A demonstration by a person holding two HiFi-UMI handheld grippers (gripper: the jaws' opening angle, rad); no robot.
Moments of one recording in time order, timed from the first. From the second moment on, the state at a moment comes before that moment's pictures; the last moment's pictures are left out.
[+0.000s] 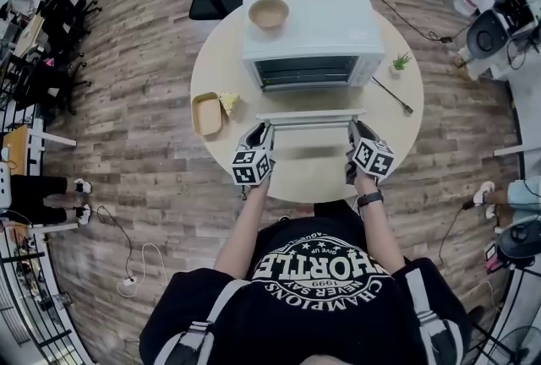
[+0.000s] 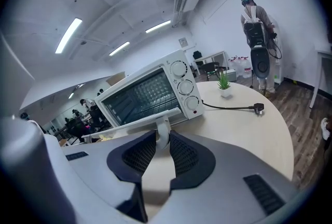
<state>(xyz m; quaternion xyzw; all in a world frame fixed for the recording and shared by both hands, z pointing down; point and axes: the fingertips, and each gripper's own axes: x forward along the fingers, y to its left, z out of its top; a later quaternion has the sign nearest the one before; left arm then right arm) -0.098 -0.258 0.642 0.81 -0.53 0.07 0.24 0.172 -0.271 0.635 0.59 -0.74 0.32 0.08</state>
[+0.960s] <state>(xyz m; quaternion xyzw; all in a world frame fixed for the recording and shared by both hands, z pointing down) -0.098 -0.287 0.612 0.83 -0.53 0.05 0.17 0.173 -0.301 0.606 0.59 -0.75 0.30 0.01</state>
